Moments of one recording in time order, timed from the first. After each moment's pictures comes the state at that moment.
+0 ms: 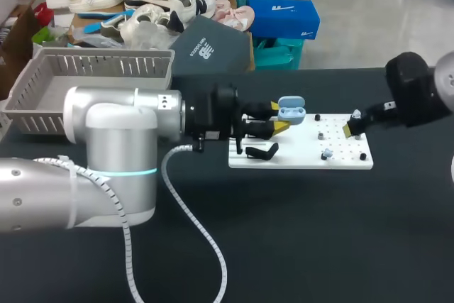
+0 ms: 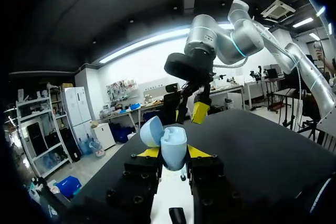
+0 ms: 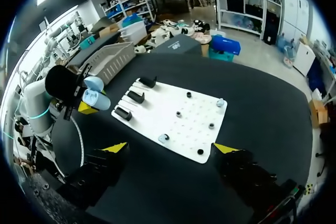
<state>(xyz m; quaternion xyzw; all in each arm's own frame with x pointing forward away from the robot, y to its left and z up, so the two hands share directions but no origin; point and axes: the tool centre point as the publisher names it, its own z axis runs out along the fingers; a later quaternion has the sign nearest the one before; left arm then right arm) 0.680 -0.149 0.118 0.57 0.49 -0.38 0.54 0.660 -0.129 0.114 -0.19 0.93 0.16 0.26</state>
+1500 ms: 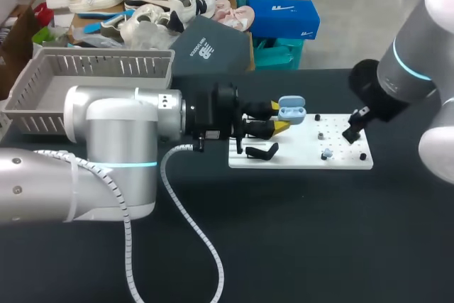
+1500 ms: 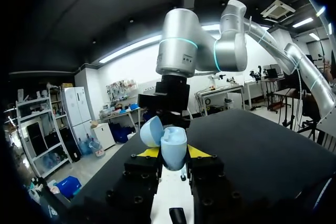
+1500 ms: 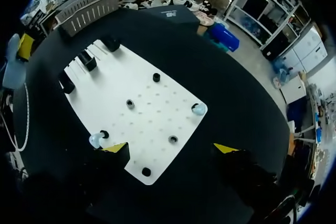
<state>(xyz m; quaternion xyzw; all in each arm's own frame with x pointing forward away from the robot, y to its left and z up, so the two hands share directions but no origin) 0.680 -0.149 0.118 0.57 0.49 -0.38 0.54 0.731 -0.162 0.042 -0.31 0.93 -0.03 0.18</state>
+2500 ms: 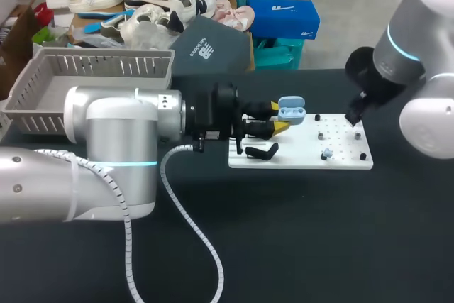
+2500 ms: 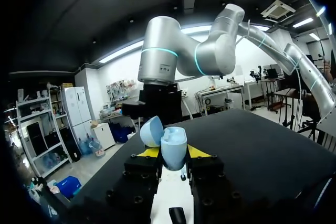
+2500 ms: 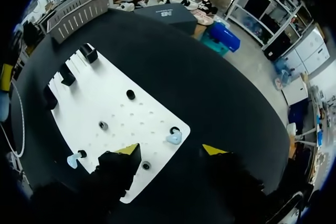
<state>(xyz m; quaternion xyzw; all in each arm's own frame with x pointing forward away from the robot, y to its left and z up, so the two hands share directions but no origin) 0.680 -0.149 0.118 0.57 0.49 -0.38 0.54 0.780 -0.169 0.035 -0.31 0.93 -0.02 0.18</state>
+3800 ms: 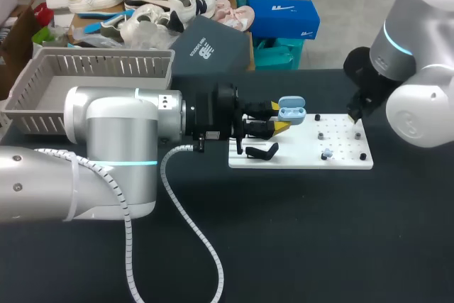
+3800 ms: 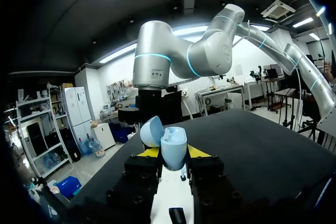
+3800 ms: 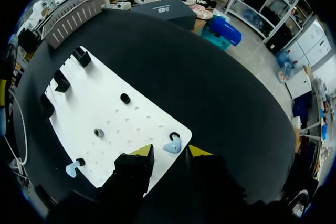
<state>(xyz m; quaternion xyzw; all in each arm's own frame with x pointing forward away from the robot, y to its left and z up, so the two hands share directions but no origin) 0.680 -0.149 0.118 0.57 0.49 -0.38 0.54 0.789 -0.165 0.024 -0.30 0.94 0.00 0.16</state>
